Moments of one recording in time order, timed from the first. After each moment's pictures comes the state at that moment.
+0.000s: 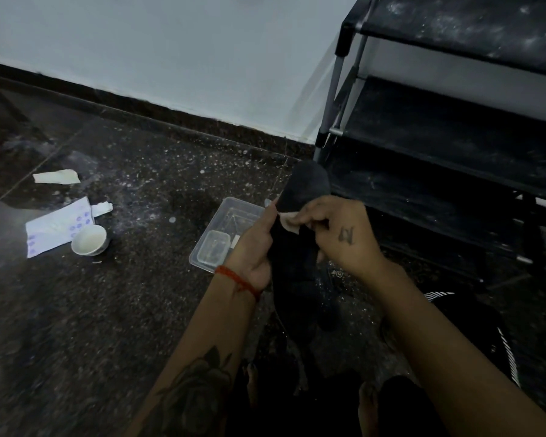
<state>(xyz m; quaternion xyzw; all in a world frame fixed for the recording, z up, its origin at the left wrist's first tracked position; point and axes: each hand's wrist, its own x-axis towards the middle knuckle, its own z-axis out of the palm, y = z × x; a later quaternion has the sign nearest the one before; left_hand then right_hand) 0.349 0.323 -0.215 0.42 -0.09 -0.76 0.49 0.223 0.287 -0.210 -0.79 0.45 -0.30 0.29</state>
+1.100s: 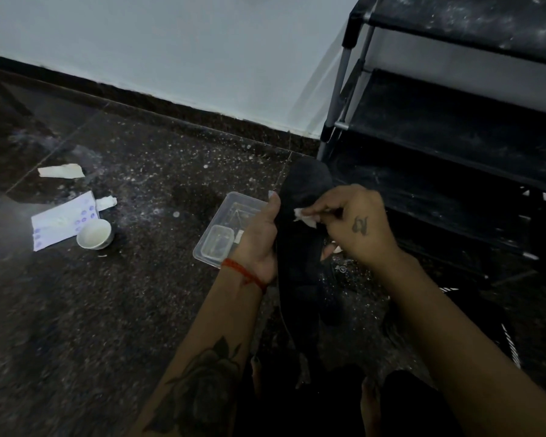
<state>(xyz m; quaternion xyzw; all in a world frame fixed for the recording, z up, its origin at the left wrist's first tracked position) 0.347 0.327 -0.202 0.41 -0.09 -0.75 0.51 0.217 0.285 -0.203 -0.77 0.50 -0.28 0.29</state>
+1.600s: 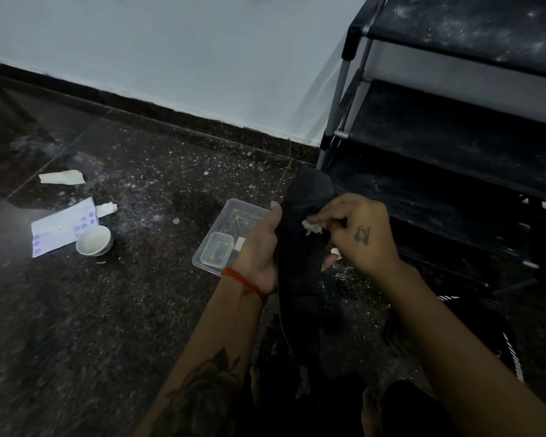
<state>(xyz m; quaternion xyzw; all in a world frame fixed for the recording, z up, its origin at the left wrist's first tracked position) 0.347 0.327 -0.204 0.42 -0.04 -0.78 0.46 0.212 0.280 -0.211 -0.78 0.50 -0.30 0.22</state>
